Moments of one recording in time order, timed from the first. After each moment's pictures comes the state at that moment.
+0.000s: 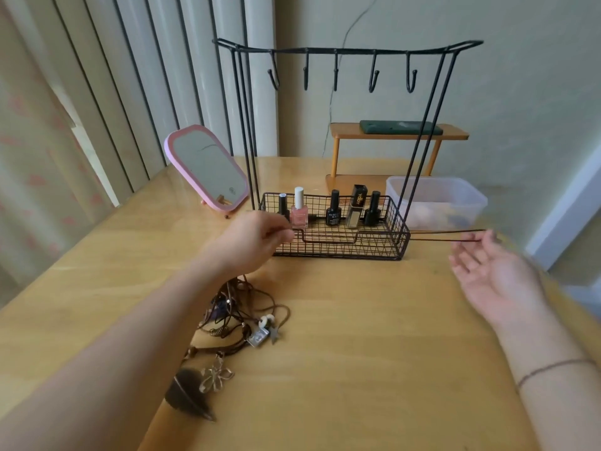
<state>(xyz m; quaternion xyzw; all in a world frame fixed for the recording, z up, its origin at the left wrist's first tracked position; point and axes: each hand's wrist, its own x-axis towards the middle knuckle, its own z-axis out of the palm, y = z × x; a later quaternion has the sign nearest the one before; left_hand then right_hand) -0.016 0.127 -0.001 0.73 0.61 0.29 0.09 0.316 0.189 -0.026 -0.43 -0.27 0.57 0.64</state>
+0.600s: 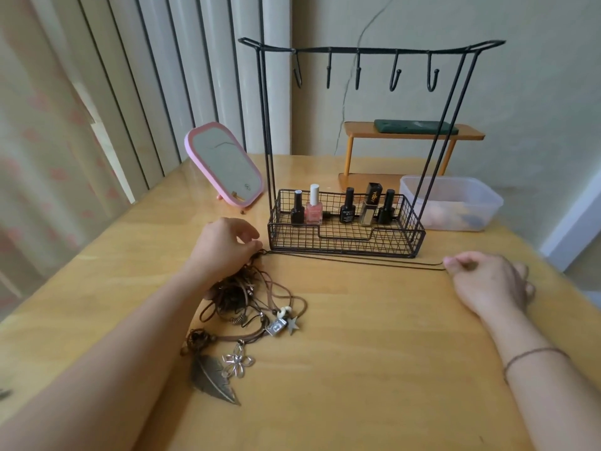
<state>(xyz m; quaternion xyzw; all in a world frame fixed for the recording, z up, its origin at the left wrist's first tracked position) -0.064 0.106 -0.027 0.57 0.76 0.31 0.09 0.299 0.176 -0.041 -0.76 -0.58 0.11 0.28</state>
